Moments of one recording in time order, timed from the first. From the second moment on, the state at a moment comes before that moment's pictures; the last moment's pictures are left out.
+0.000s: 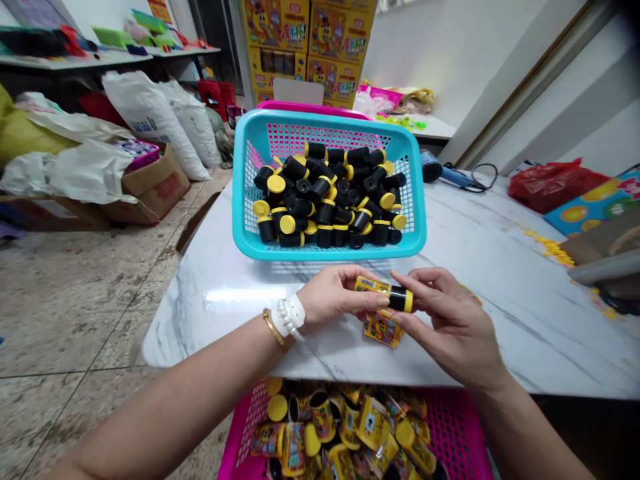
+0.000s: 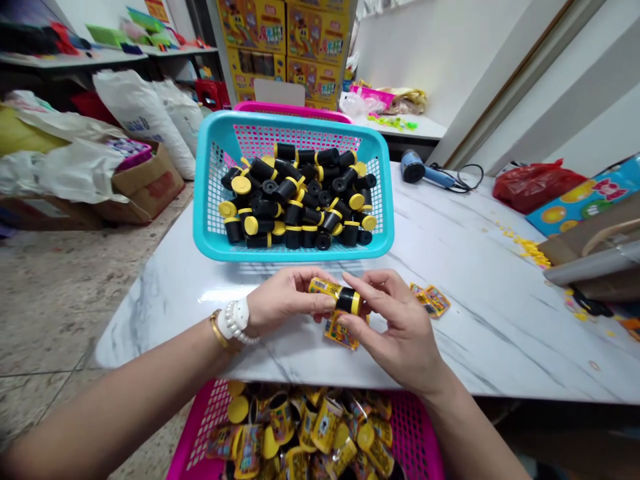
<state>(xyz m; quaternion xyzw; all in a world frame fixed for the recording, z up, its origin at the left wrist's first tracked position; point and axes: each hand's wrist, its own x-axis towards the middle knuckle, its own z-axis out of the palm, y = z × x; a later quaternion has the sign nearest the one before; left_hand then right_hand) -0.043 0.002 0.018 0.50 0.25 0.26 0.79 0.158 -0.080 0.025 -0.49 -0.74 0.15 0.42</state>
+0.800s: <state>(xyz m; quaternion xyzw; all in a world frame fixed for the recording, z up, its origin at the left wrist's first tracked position) -0.036 -0.007 0.009 0.56 0.20 0.29 0.75 0.156 -0.088 0.010 -0.48 -0.72 0.06 0.49</state>
